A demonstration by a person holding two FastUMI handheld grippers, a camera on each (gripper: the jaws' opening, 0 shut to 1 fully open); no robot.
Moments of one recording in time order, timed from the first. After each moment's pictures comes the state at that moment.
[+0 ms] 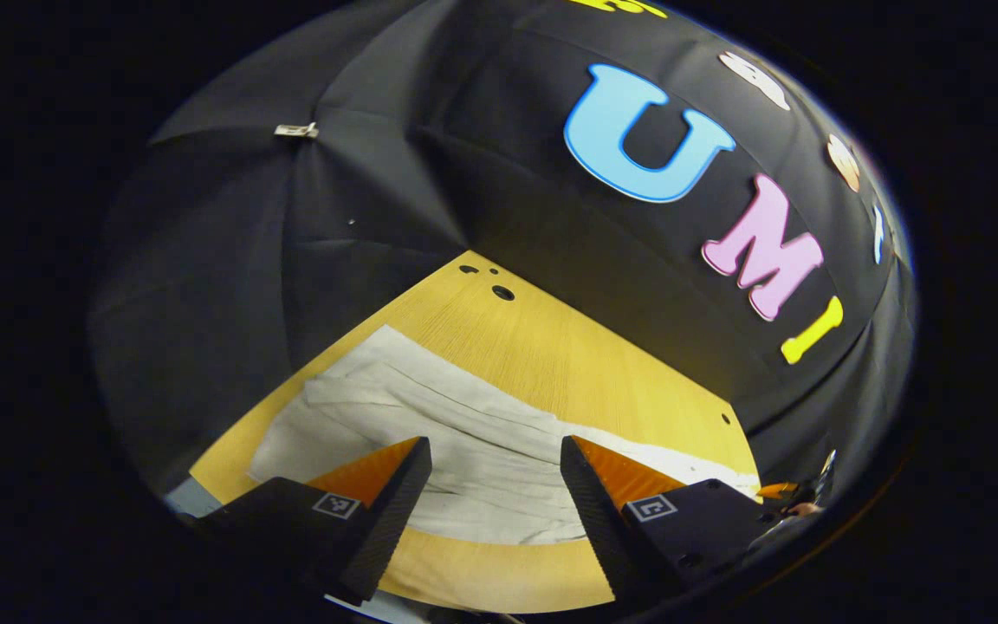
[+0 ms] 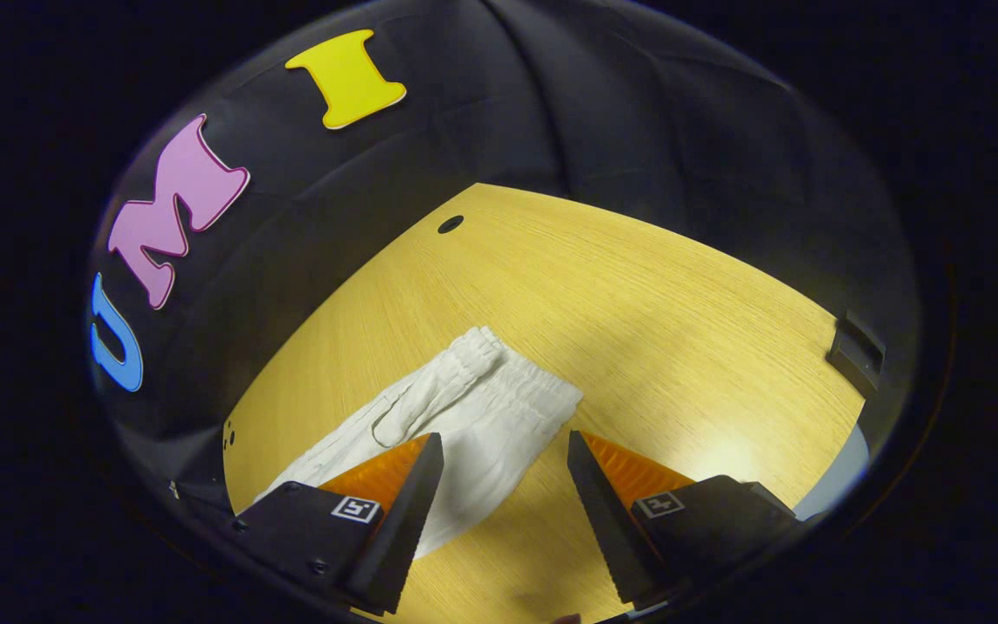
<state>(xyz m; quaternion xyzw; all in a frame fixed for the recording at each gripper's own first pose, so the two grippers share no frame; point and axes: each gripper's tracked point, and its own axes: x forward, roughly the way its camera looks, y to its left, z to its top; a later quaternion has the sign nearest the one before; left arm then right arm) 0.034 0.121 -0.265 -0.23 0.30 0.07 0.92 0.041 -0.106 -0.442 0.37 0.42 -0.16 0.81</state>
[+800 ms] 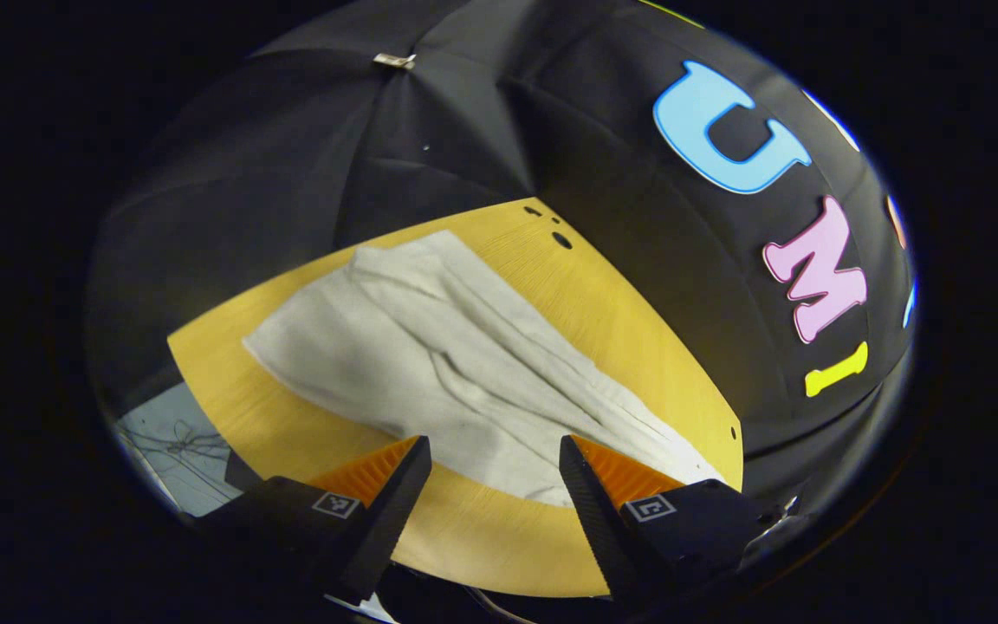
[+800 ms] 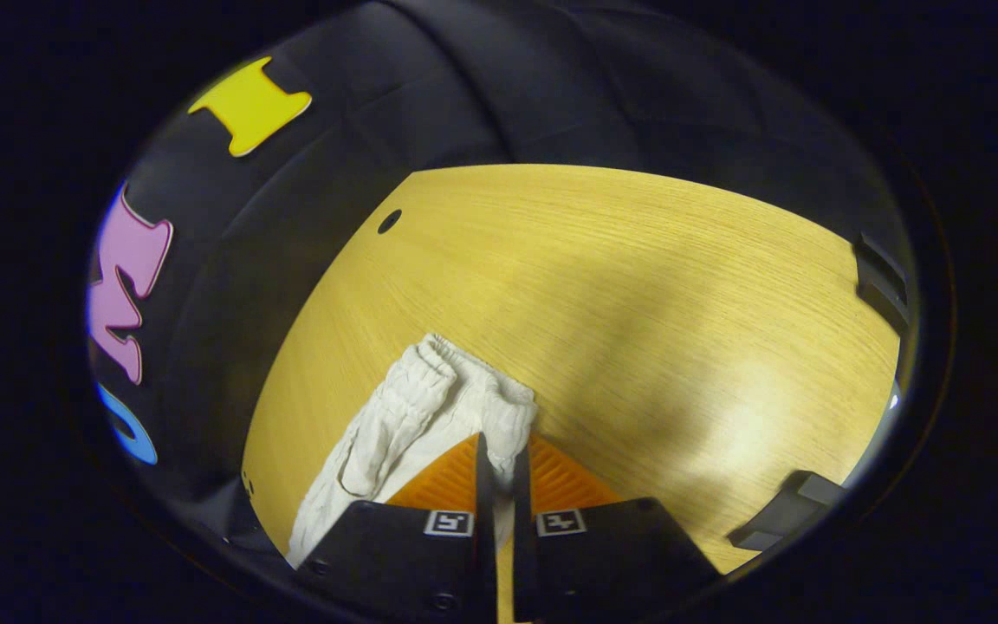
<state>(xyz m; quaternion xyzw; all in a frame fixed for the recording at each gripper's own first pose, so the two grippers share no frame) -0.020 0.102 -0.325 -0.32 0.37 0.14 0.86 0.059 -0.115 -0.489 0.45 0.43 -0.22 0.75</state>
